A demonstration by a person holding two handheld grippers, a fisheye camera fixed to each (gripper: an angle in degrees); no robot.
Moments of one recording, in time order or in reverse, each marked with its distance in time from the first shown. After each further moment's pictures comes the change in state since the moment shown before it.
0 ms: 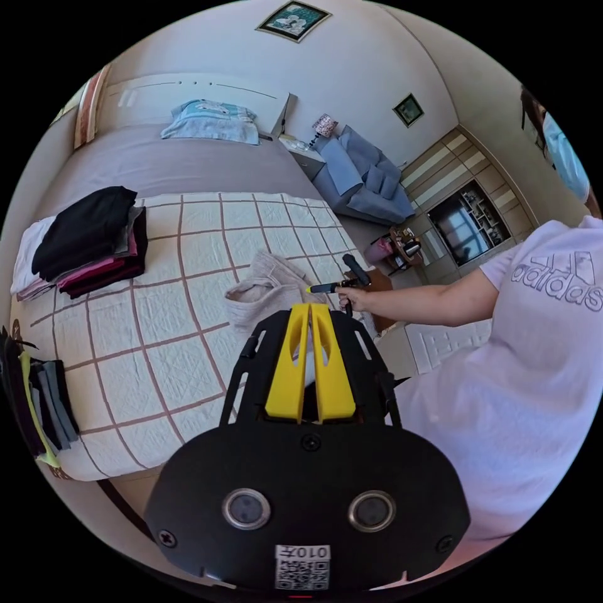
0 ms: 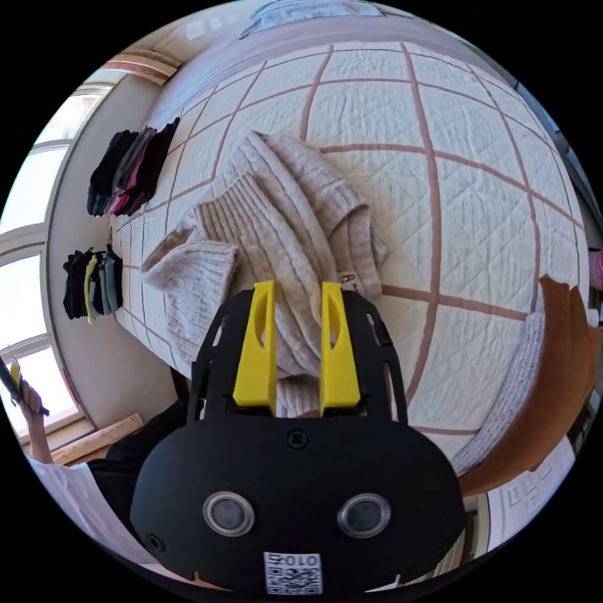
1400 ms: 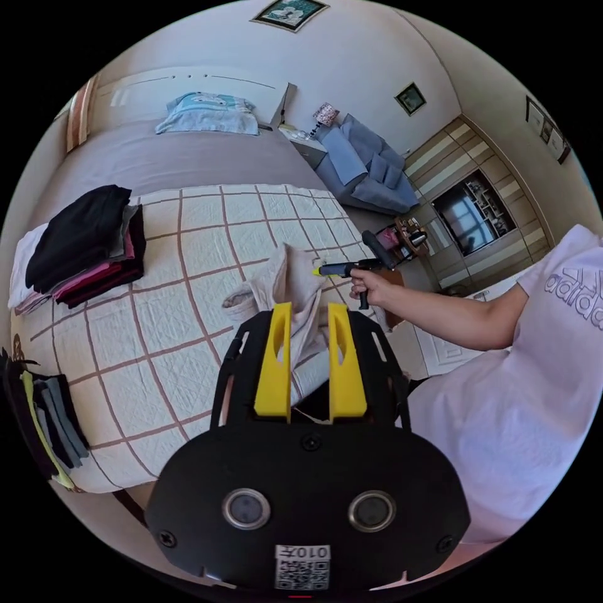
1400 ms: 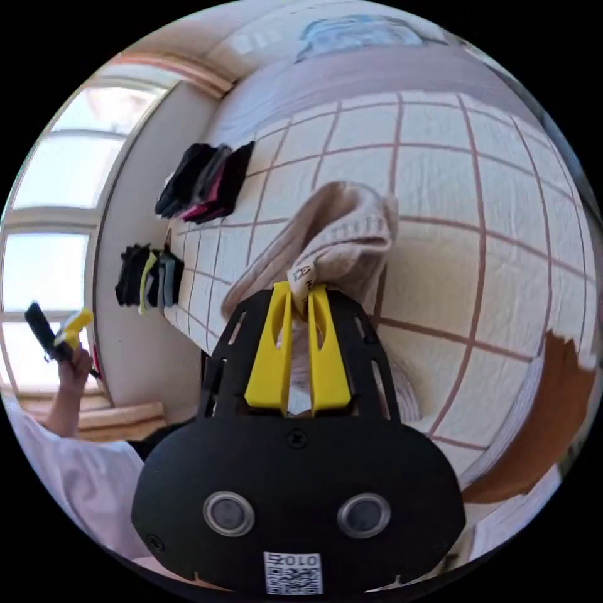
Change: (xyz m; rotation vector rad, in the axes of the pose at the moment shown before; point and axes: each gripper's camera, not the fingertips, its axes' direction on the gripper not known) left arm -0.025 -0.018 0.018 -0.038 -0.044 0.050; right arm -0.078 0.012 -0.076 0.103 -0.146 -0.165
